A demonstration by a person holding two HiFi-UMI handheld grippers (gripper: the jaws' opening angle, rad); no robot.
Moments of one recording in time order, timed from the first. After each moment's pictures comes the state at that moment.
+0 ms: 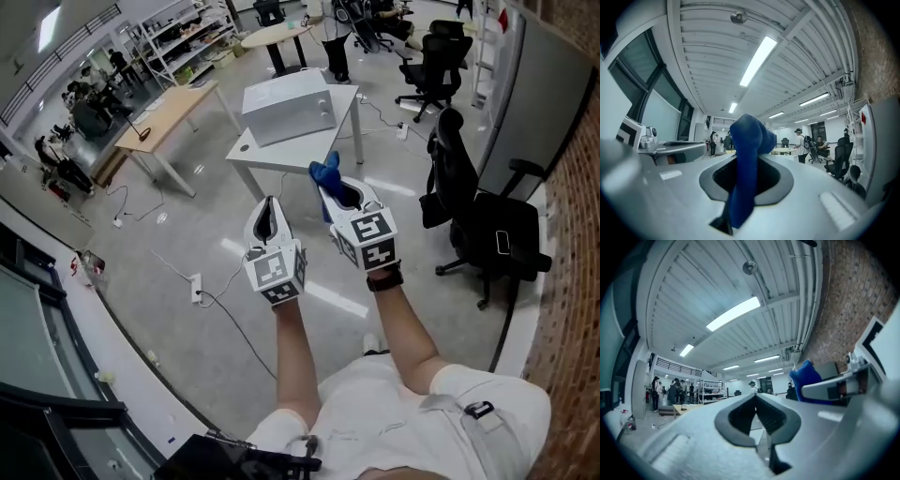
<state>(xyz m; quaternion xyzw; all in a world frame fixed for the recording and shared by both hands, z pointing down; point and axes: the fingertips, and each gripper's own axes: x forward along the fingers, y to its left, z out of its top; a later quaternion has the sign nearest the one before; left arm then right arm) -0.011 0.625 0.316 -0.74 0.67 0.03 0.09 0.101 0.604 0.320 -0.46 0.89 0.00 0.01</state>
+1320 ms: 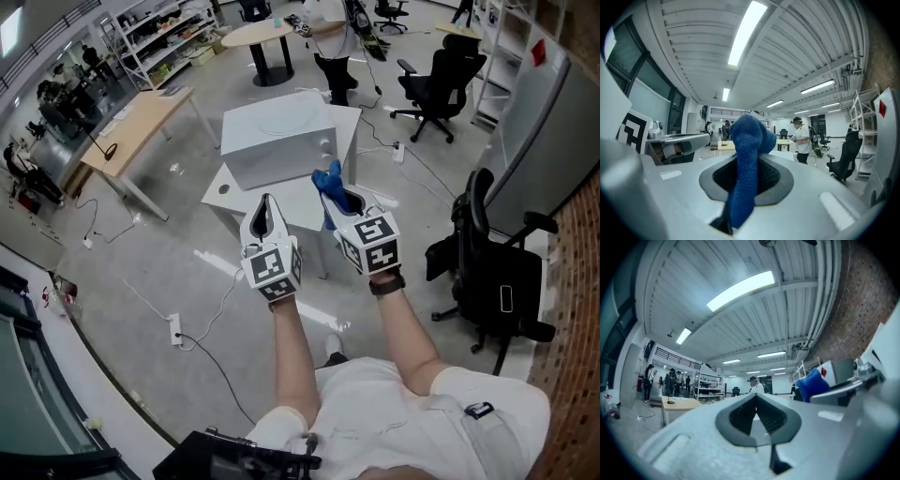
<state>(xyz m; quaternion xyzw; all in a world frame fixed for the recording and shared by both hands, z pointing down) -0.046 0.274 0.351 -0.75 0.66 0.04 0.05 0.079 0.264 0.377 -0.47 0.88 -0.03 -0.05</state>
